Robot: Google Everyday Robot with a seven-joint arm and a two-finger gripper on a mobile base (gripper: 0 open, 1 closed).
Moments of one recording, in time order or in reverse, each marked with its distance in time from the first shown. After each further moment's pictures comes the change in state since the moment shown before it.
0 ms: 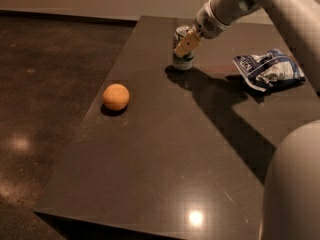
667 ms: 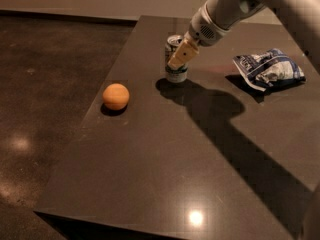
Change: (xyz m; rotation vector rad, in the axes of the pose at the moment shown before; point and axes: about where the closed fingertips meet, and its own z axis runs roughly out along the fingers) arm 0.001 0.067 -0.018 -0.101 0.017 -0.139
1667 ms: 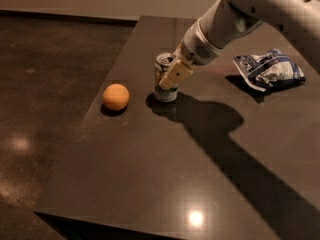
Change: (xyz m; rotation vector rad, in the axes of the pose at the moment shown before) arm 0.001 0.072 0.009 -0.104 -0.035 -0.103
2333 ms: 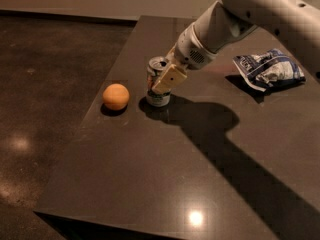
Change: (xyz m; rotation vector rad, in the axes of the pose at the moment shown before) arm -0.012 0.018 0.011 -0.048 -0.041 -0.054
